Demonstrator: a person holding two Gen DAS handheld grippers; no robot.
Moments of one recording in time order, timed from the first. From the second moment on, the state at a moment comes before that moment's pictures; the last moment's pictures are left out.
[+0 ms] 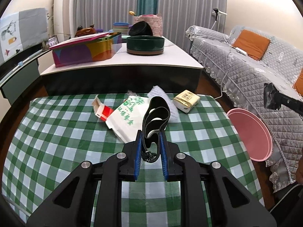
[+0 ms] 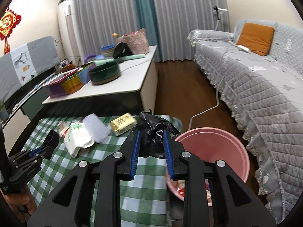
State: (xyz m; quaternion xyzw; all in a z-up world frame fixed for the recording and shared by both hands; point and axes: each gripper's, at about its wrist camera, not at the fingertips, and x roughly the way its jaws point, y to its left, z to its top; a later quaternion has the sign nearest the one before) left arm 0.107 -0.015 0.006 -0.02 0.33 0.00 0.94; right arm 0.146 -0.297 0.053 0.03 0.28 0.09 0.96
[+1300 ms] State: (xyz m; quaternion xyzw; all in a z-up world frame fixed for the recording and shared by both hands) left arm 0.157 -0.201 0.008 0.02 0.32 -0.19 0.93; right arm 0.170 -0.424 0.058 0.07 0.28 -0.06 0.96
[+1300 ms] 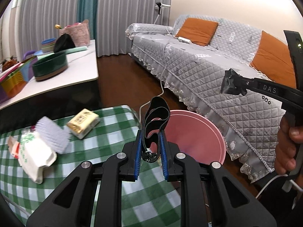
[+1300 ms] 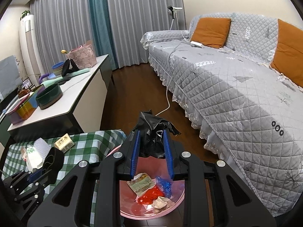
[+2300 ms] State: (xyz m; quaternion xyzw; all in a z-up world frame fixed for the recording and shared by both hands) left arm 0.193 -0.256 -0.028 0.02 0.36 -0.21 0.91; right arm 0.187 -0.439 0.037 0.07 0.29 -0.07 0.95
